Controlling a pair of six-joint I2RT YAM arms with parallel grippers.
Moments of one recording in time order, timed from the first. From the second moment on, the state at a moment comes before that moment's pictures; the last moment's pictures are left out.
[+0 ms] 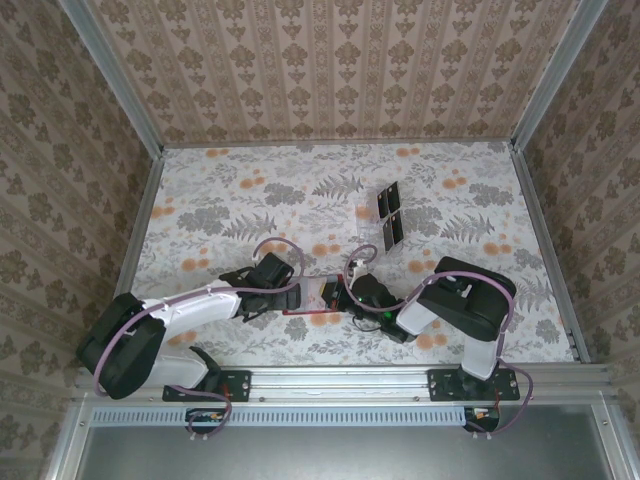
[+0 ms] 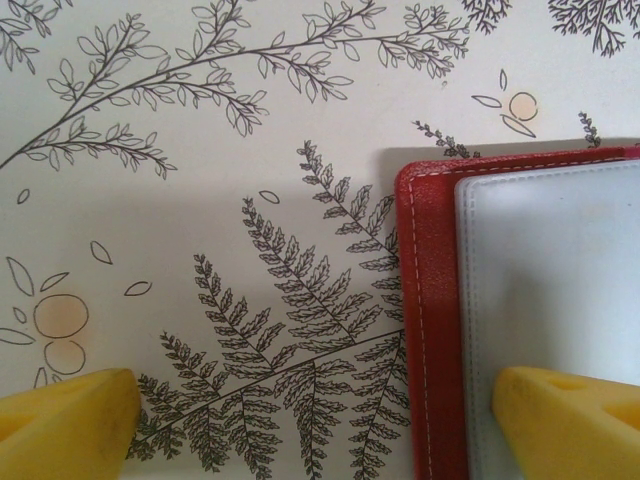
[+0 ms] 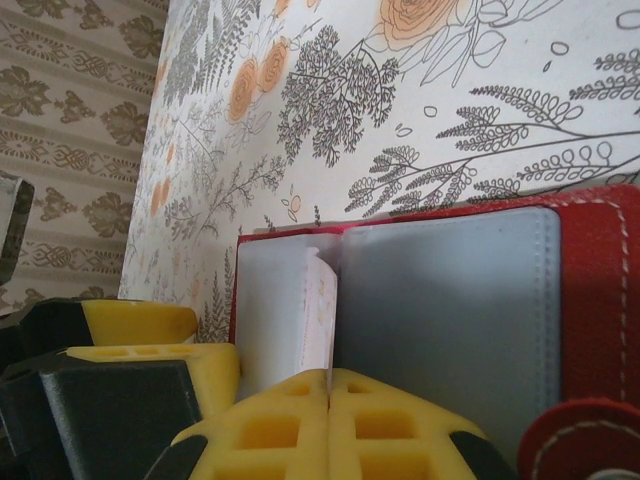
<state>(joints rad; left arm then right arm) -0.77 1.32 0.55 -0.40 -0.18 -0.65 0.92 1.84 0.44 0.97 0.02 1.11</state>
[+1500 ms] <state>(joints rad) -0.61 1.17 0.52 -0.47 -0.15 -0.62 0.91 1.71 0.93 -0.12 0.05 0.86</state>
